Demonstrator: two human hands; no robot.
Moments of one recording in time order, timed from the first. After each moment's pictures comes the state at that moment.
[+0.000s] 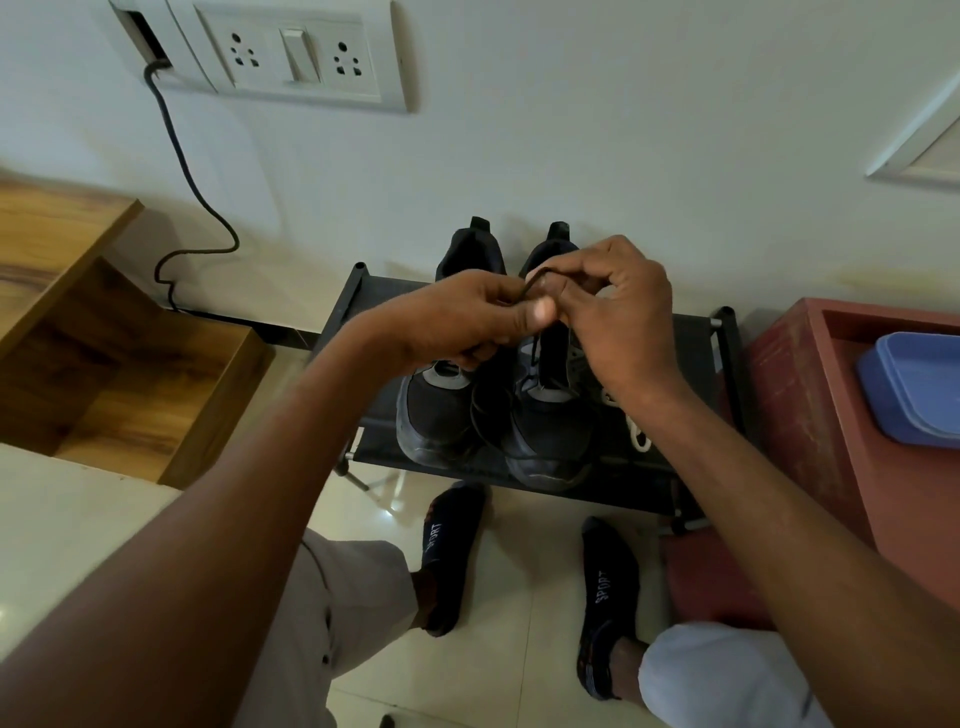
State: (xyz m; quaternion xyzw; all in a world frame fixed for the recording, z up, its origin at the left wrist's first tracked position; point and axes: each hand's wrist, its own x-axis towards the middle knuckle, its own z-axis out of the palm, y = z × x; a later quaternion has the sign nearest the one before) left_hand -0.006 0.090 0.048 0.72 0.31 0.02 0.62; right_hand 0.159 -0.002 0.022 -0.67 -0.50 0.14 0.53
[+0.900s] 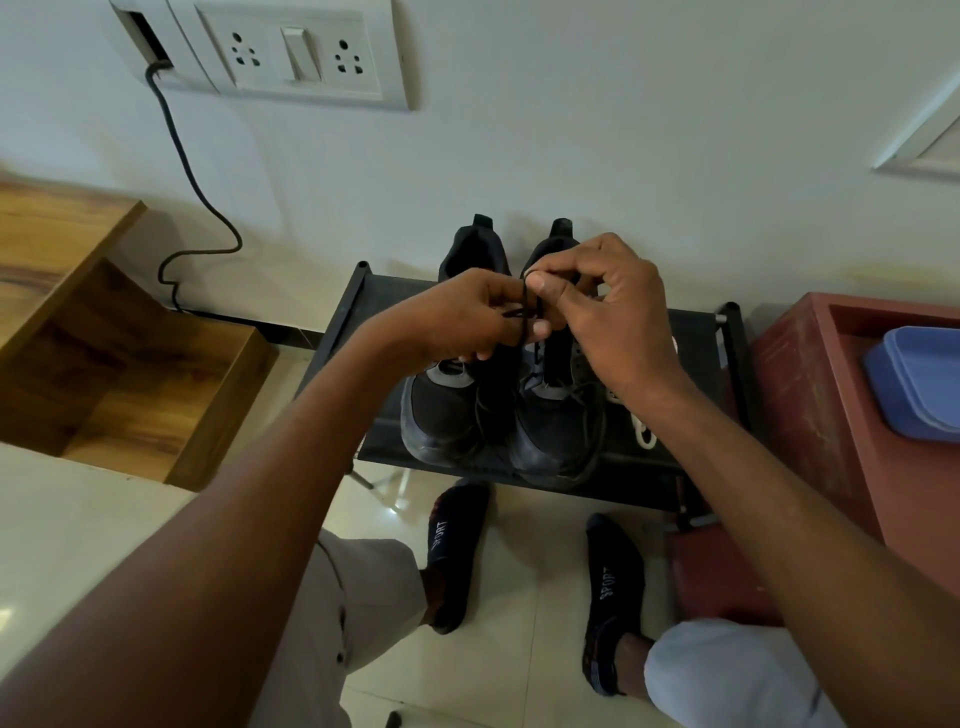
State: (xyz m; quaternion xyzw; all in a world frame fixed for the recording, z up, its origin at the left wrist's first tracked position) left_hand -0.002 0.093 0.039 0.76 0.33 0.05 0.55; right_hand 0.155 -0.003 0.022 -0.65 -0.54 0.15 0.51
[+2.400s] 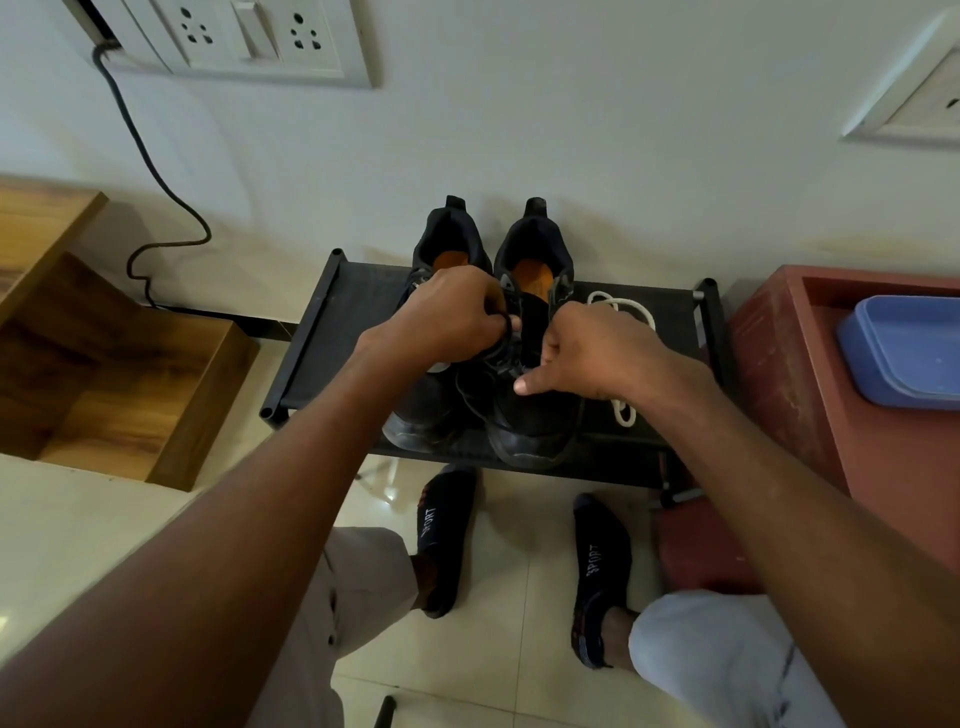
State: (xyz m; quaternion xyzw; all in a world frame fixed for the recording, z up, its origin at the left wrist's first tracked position) left_hand 0.025 0.090 0.012 0.87 0.43 0.00 0.26; right_hand 0.169 -0.018 0.022 -0.77 -0.58 0.28 0.00
